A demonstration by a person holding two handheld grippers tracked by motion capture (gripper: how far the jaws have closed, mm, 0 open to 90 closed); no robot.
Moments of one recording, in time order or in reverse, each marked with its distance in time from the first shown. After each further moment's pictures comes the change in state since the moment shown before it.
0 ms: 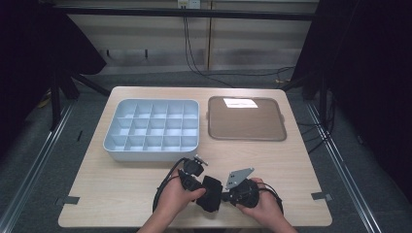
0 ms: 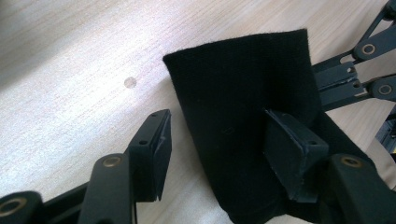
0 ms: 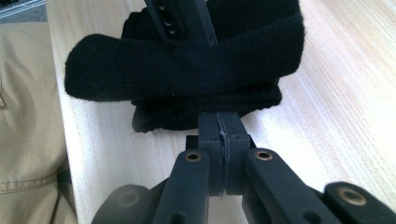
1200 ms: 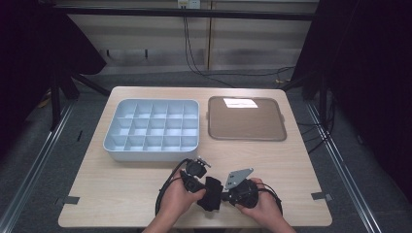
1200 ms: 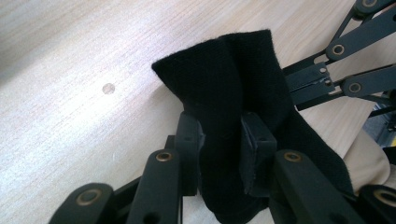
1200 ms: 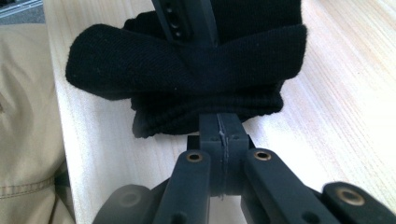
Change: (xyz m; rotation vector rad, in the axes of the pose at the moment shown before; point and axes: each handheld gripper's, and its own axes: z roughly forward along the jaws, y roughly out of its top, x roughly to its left) left arm -0.007 0.002 -0.003 0.008 -0.022 0.043; right arm 0.002 0.001 0.001 -0.008 -0.010 0.003
